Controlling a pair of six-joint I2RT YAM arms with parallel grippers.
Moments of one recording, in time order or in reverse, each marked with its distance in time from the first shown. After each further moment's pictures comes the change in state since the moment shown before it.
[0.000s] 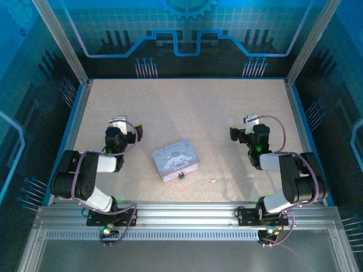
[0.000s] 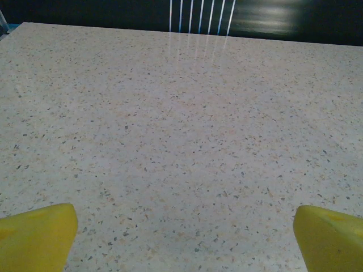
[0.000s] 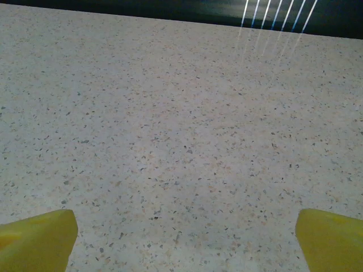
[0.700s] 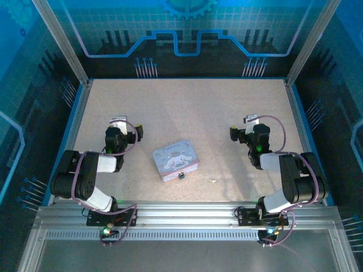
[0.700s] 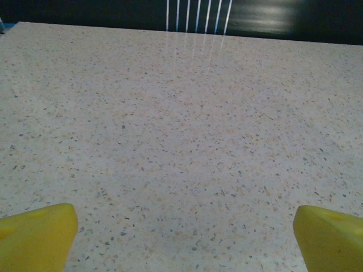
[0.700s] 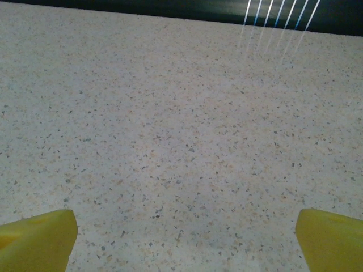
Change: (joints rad) left arm 0.000 -0.006 -0.006 0.002 0.001 0.001; right arm -0.007 -0.002 0.009 -0.026 -0.014 0.000
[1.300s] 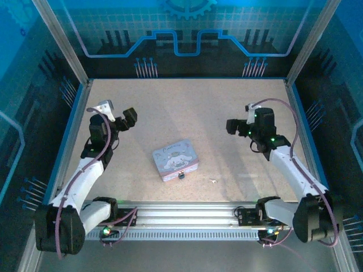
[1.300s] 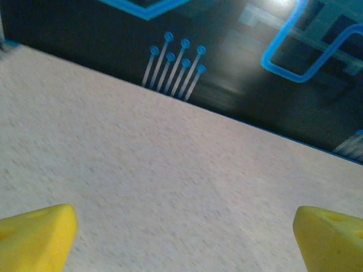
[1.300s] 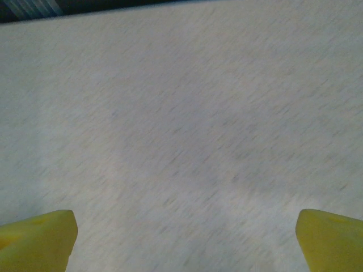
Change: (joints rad) left arm -0.009 -0.515 0.261 -0.727 0.075 -0.336; right arm 0.108 -0.364 0.370 -0.962 -0.104 0.266
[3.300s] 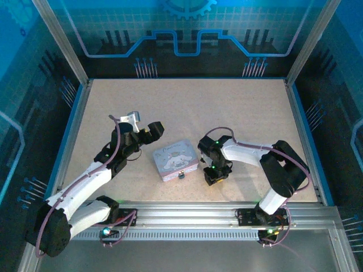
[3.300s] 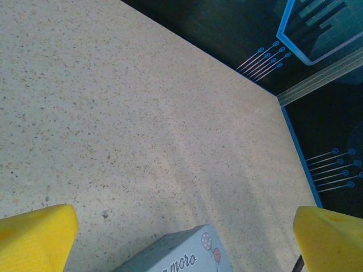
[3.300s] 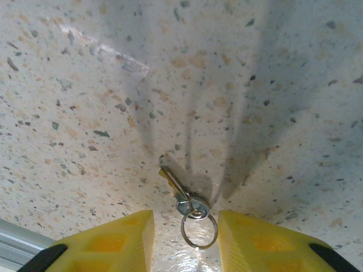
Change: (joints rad) left arm -0.346 -0.006 -0.038 -0.061 0.045 -0.303; right arm 0.554 0.523 0.123 -0.615 -0.098 0.061
